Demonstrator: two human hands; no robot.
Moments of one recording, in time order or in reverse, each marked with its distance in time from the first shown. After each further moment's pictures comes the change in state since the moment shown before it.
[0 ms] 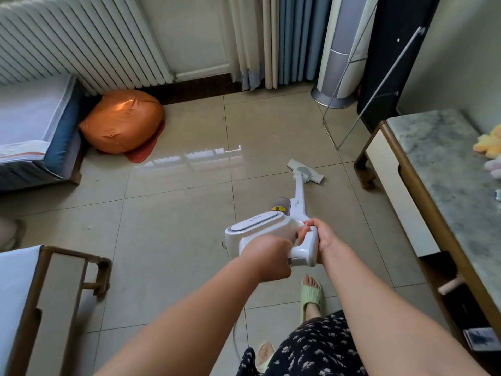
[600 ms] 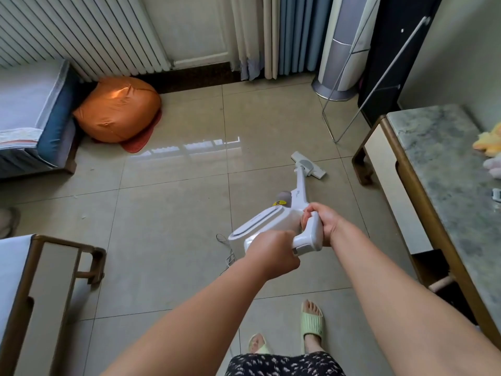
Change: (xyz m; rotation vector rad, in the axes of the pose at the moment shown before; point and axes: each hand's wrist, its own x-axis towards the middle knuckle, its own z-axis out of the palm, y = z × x) left_hand 0.015 0.030 0.013 -0.215 0.120 -0.137; right_hand -0.014 -0.042 0.004 -0.321 0.100 0.000
